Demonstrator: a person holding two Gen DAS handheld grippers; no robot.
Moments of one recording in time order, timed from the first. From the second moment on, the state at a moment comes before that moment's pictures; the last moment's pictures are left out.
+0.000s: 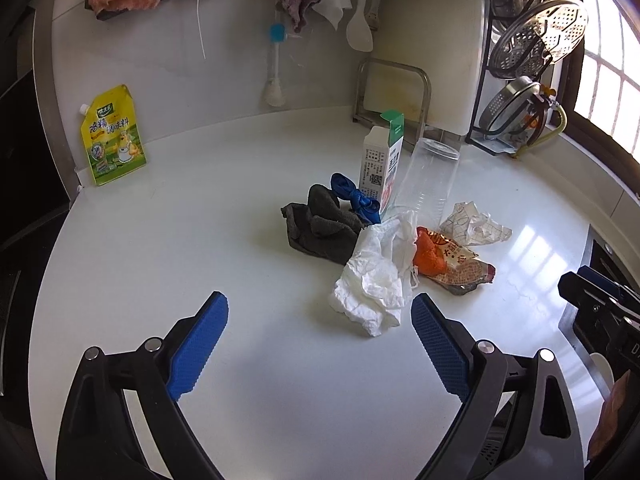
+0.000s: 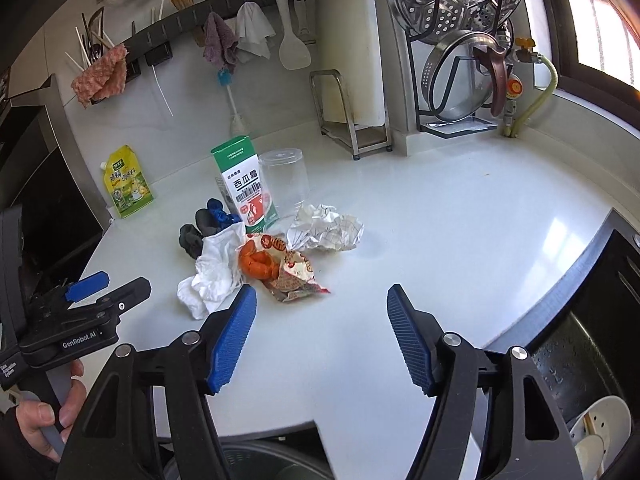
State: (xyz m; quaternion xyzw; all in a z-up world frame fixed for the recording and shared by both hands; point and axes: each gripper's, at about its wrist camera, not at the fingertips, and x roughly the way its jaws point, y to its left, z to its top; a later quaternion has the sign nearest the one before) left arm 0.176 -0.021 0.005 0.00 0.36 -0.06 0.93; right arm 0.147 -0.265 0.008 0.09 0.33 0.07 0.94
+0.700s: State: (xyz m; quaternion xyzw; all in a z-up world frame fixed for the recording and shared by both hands) left arm 0.218 -0.029 -0.023 -0.01 0.39 -0.05 0.92; right arm 0.271 -0.243 -0.017 0.06 0.36 0.09 0.93
